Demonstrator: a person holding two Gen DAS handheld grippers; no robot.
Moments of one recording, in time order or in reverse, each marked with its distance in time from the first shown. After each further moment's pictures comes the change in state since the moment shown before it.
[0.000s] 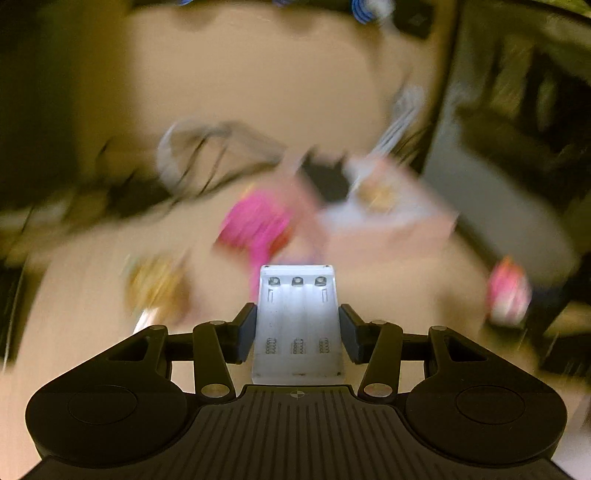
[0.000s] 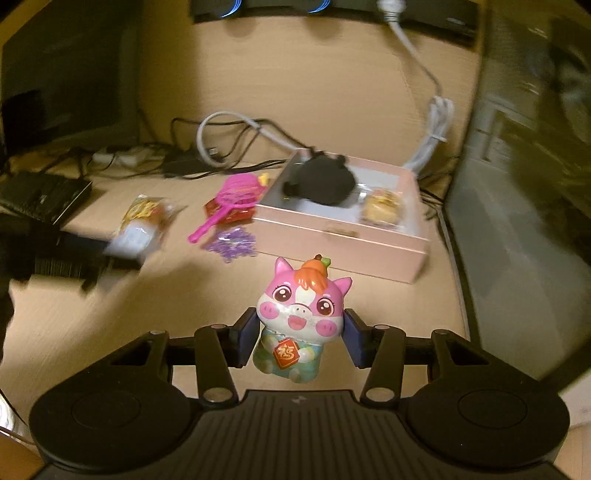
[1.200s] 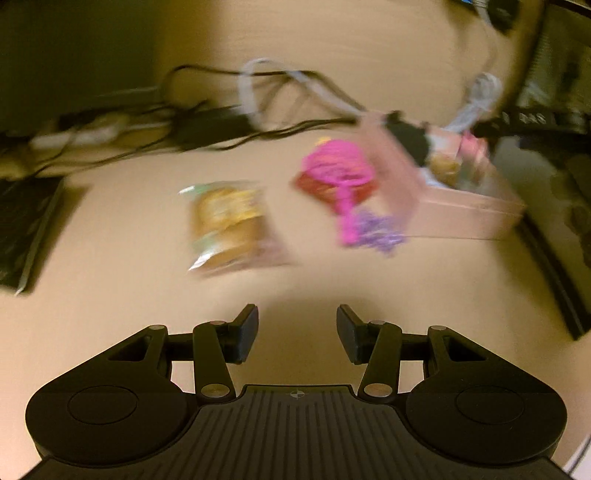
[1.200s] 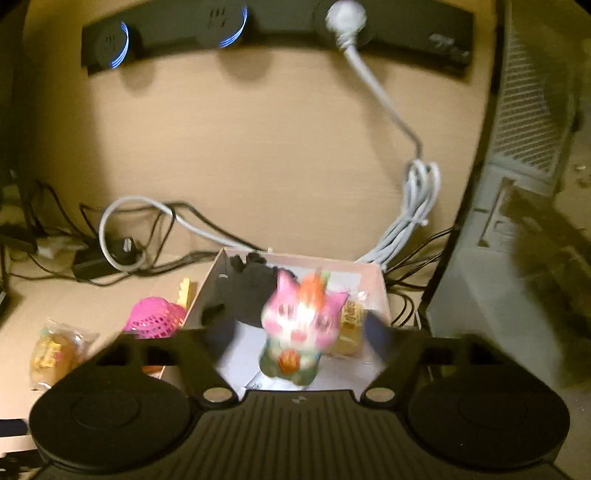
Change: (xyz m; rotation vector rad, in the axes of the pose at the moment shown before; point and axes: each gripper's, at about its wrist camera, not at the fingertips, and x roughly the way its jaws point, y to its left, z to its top) left arm 0.014 0.081 -0.063 -0.187 0.120 0.125; right arm 0.121 -0.025 0.133 0.065 -0.064 -0.107
